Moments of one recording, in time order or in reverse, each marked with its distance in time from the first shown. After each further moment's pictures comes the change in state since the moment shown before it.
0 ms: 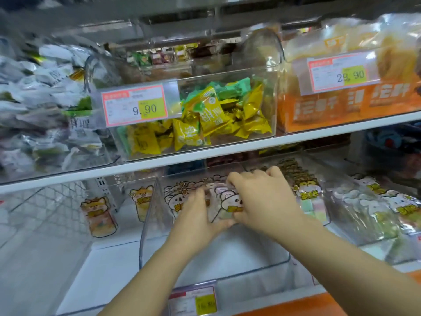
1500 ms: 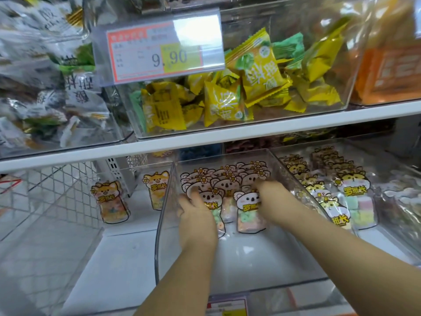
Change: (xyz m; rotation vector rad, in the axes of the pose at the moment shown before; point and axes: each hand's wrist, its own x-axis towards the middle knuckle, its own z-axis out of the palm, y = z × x) left_hand 0.023 -0.069 0.036 0.355 0.202 -0.458; right_hand 0.048 -0.013 0.112 0.423 -0.431 0.247
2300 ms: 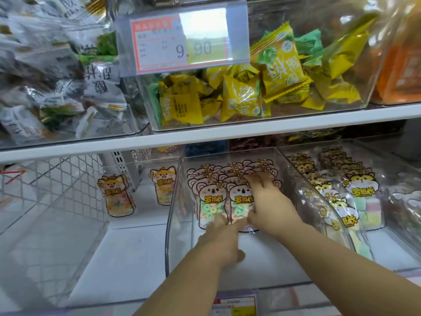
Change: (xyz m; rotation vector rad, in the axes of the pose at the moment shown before) left_hand -0.020 -0.009 0.001 0.072 -0.650 0.333; right_hand -0.006 -0.010 0.032 0.071 0.176 -0.063
